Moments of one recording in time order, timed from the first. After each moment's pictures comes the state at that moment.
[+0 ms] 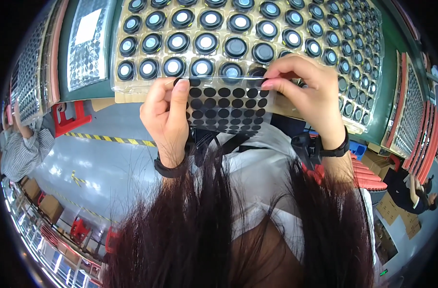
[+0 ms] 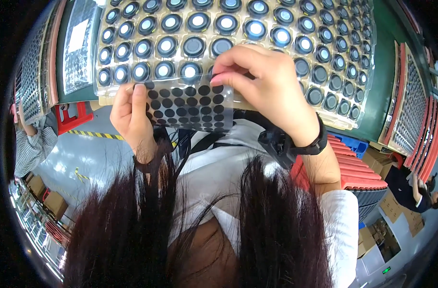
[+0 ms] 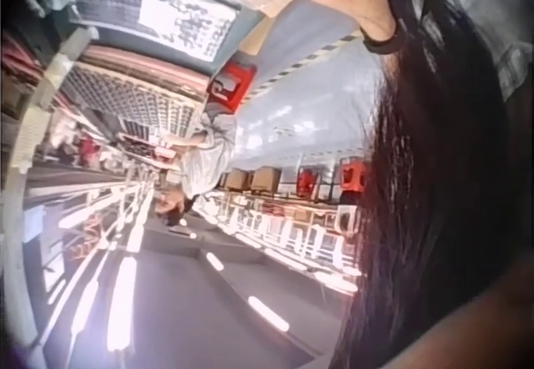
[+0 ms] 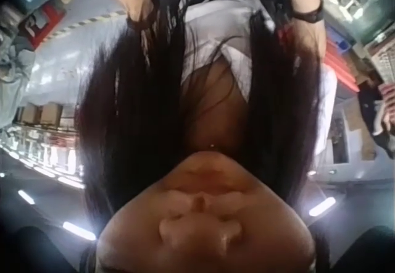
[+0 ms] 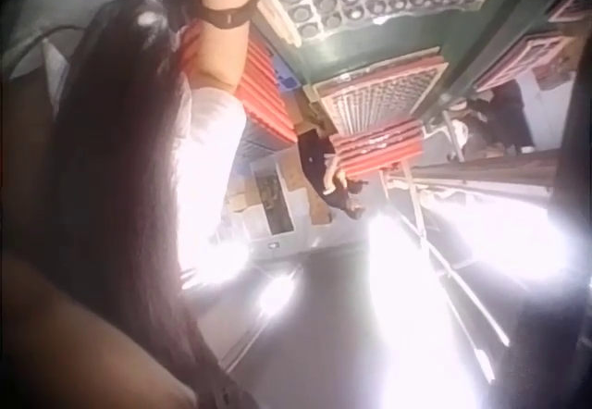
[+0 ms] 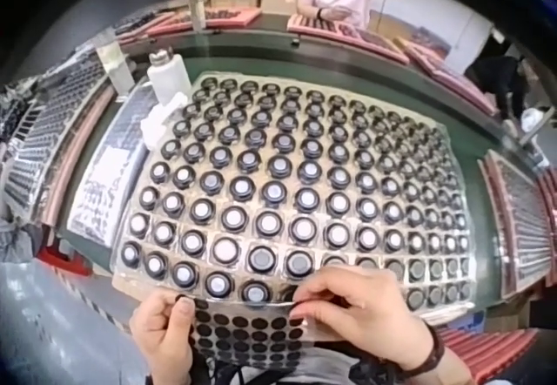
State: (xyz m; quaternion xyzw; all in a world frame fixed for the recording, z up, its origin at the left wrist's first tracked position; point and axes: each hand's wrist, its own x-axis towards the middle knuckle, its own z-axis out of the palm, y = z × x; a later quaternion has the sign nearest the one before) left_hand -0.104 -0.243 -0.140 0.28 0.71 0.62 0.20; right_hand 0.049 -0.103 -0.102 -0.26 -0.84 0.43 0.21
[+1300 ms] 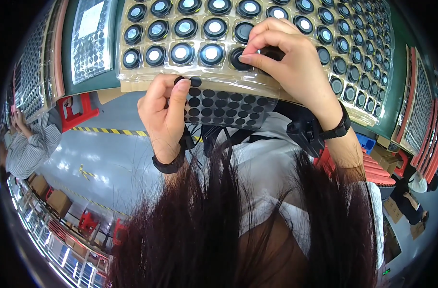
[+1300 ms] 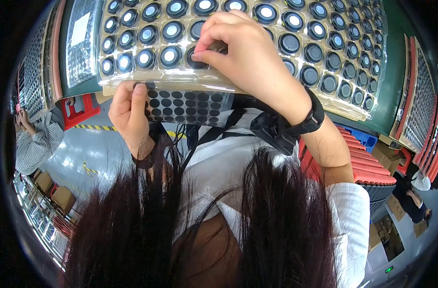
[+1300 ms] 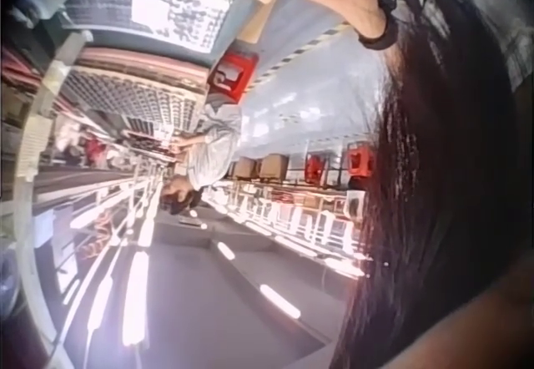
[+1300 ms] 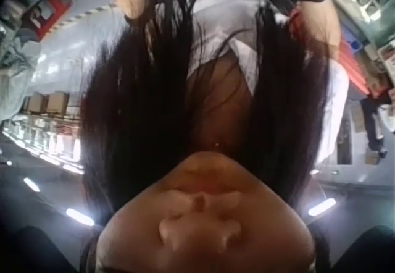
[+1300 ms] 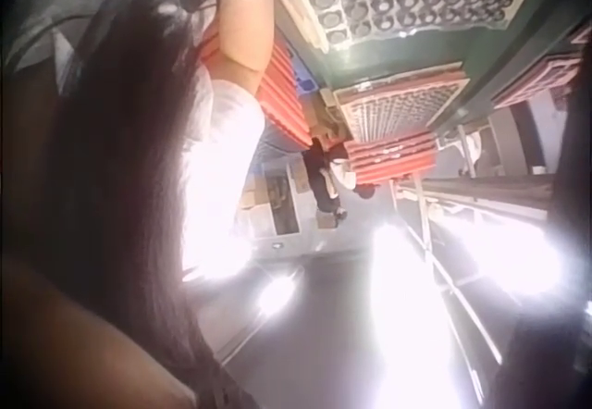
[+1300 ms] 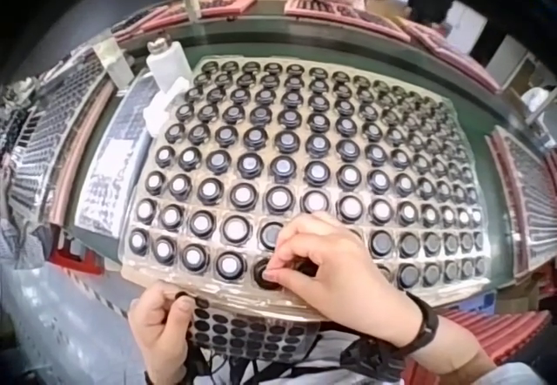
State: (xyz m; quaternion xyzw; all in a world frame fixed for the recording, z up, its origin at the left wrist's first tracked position) left_hand -0.119 -0.264 -0.136 0.32 0.72 0.55 0.27; right_hand 0.017 -0.109 -0.118 -0.23 -0.86 0.40 0.20
